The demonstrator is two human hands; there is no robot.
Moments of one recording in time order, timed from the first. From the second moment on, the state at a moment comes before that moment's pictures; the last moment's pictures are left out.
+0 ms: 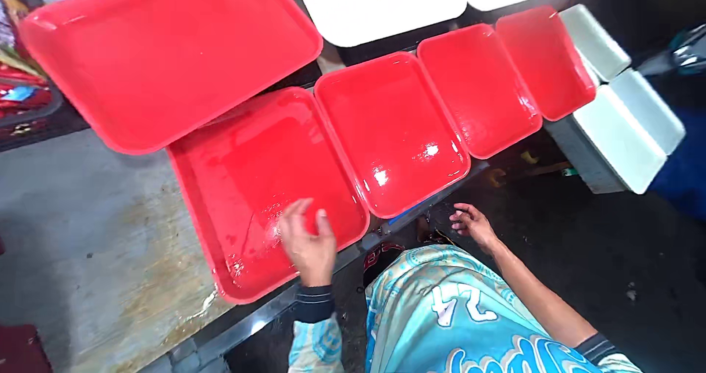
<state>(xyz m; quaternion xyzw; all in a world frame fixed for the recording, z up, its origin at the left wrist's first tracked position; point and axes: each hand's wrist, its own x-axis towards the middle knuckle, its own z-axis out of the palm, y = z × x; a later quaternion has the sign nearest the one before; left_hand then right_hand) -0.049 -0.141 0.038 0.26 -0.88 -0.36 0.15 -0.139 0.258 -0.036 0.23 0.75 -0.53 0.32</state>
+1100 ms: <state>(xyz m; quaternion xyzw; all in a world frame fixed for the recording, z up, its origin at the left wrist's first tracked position) -0.245 0.177 -0.015 0.21 -0.96 -0.19 -0.06 -0.438 0.683 -0.082 0.34 0.73 -0.52 0.28</state>
